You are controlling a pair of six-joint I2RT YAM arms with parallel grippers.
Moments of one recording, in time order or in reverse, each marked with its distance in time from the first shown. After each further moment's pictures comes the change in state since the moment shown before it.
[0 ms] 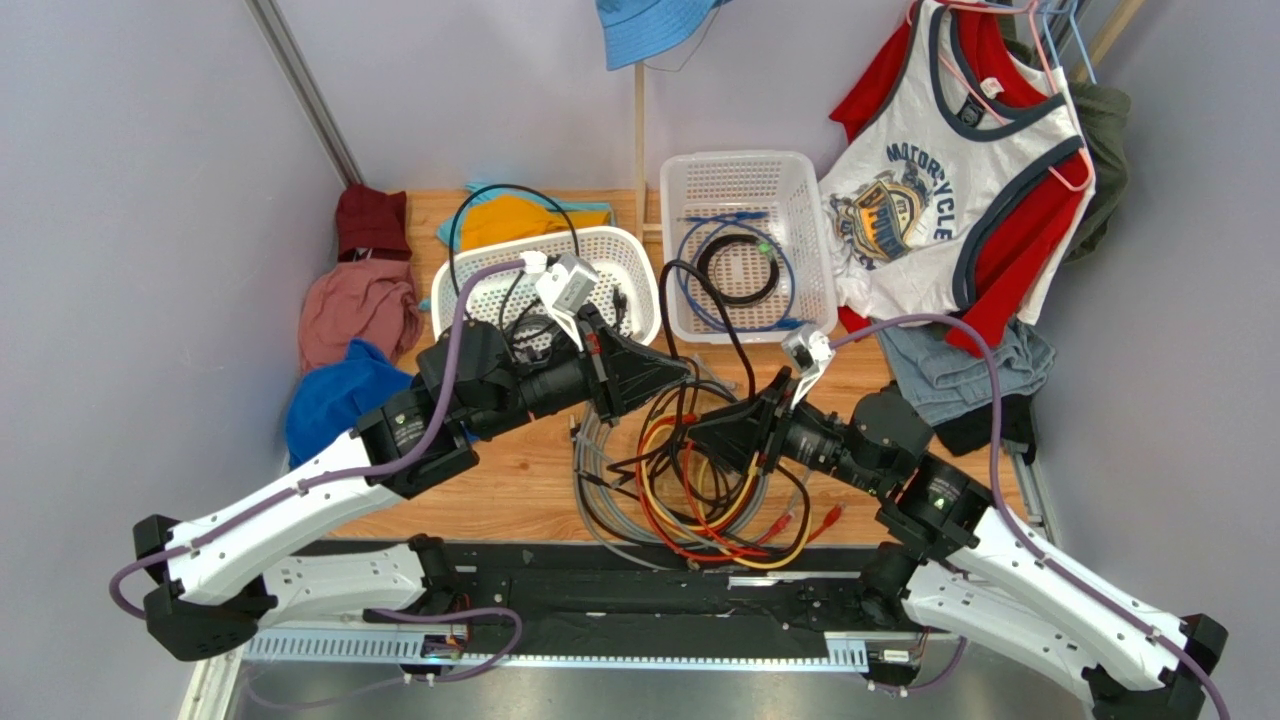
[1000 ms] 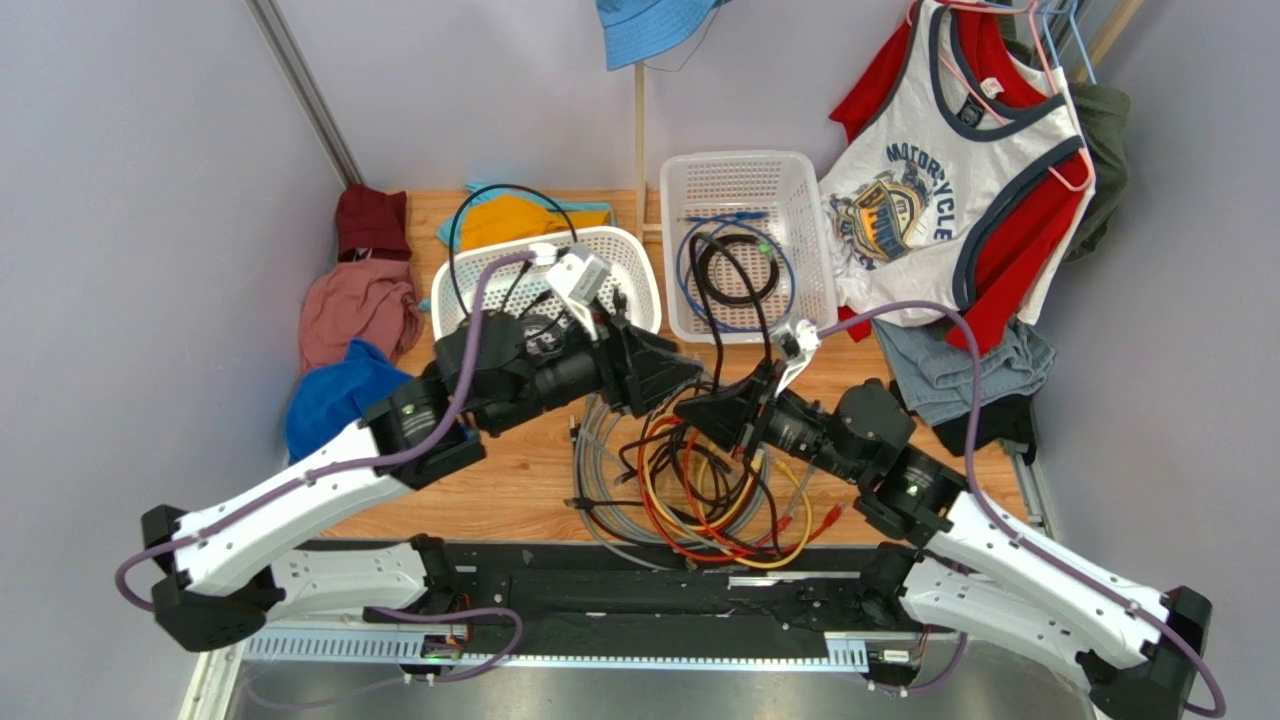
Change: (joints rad) left arm -0.002 0.076 0.072 -0.067 -0.085 0.001; right arm 0.015 0.106 -0.039 0.244 -0.008 0.011
